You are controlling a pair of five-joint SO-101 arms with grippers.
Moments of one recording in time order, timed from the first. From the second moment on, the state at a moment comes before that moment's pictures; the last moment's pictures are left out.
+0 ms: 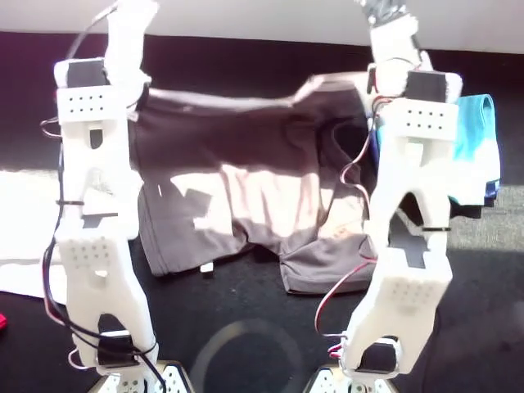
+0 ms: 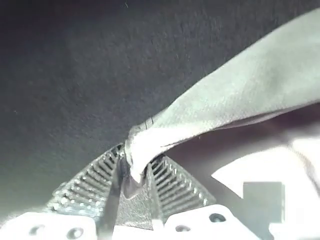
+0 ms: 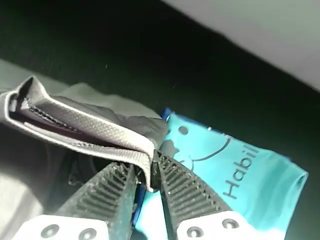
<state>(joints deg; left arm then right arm) -12.9 43.3 -58.4 83.6 -23.3 0.0 27.2 -44.9 75.9 29.1</state>
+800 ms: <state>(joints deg) -14.2 46.7 -59.6 101.6 -23.2 0.5 31.6 -62.7 100.3 27.0</state>
